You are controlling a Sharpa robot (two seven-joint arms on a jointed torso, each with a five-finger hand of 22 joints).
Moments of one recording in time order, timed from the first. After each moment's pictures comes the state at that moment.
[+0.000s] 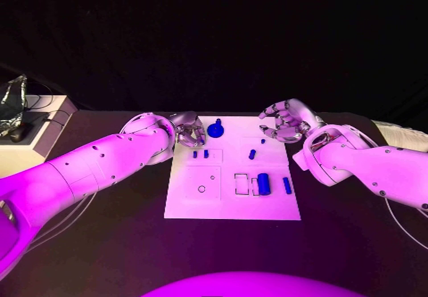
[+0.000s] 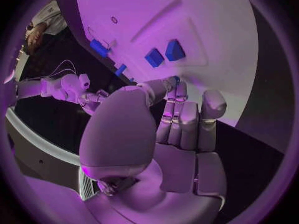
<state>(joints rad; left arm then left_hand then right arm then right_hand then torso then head) 1.14 -0.50 0.12 1.06 -1.39 -0.07 -0.04 1.42 -0.21 0.71 0.01 0.05 1.02 0.15 0.26 0.34 1.09 0.09 0.35 0.09 1.27 0.02 1.43 0.87 0.14 1.20 0.12 1.18 1.22 1.22 -0.88 -0.09 1.57 -1.07 -0.65 -0.07 1.34 -0.26 0.50 0.16 0.47 0.87 0.16 0.25 0.42 1.31 0.07 1.23 1.24 1.47 0.00 1.53 1.31 0.00 1.47 0.10 1.51 1.31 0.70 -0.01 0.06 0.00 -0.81</state>
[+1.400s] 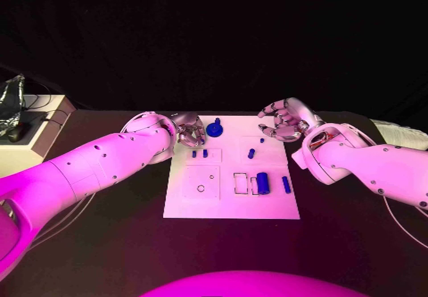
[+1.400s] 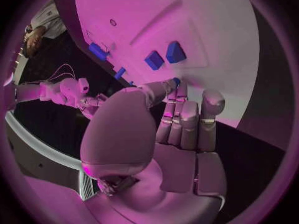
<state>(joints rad) 1.14 -0.48 0.12 1.06 -1.42 -0.05 -0.06 1.40 -0.22 0.70 0.00 0.05 1.00 0.16 0.24 0.34 1.09 0.10 0.31 0.09 1.24 0.03 1.43 0.82 0.14 1.18 0.13 1.16 1.20 1.22 -0.88 -0.09 1.57 -1.07 -0.65 -0.07 1.33 -0.27 0.50 0.16 0.47 0.87 0.16 0.25 0.43 1.31 0.07 1.23 1.24 1.47 0.00 1.53 1.31 0.00 1.46 0.10 1.51 1.31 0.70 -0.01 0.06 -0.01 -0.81</state>
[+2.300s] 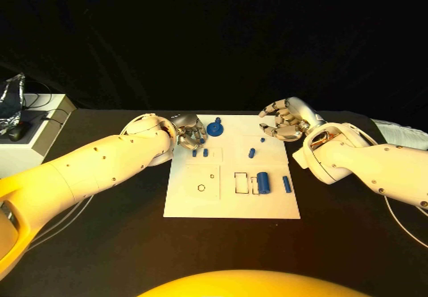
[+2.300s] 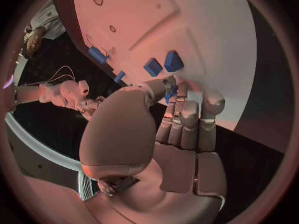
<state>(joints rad) 1.13 -0.50 0.11 1.08 -1.42 -0.05 -0.08 1.39 -0.24 0.69 -0.02 0.05 0.88 0.12 0.15 0.30 1.09 0.09 0.28 0.10 1.21 0.03 1.43 0.80 0.14 1.17 0.13 1.16 1.20 1.22 -0.88 -0.09 1.56 -1.07 -0.65 -0.07 1.33 -0.27 0.50 0.16 0.47 0.87 0.16 0.25 0.43 1.31 0.07 1.21 1.22 1.47 0.00 1.53 1.31 0.00 1.46 0.10 1.50 1.31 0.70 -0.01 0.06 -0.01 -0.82</state>
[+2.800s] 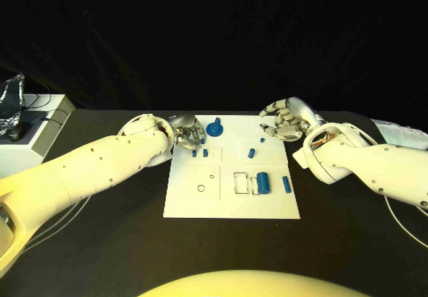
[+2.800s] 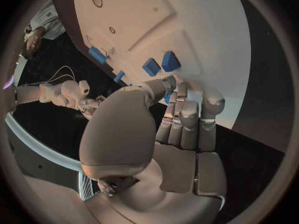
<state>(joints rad) 1.13 -0.51 0.11 1.09 -1.43 -0.06 -0.08 1.39 -0.24 0.69 -0.02 0.05 0.87 0.12 0.14 0.29 1.09 0.09 0.28 0.11 1.21 0.04 1.43 0.80 0.14 1.17 0.13 1.16 1.20 1.22 -0.88 -0.09 1.56 -1.07 -0.65 -0.07 1.33 -0.27 0.51 0.15 0.47 0.87 0.15 0.25 0.42 1.27 0.07 1.15 1.17 1.47 0.00 1.52 1.31 0.01 1.46 0.10 1.47 1.31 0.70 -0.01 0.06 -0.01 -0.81</state>
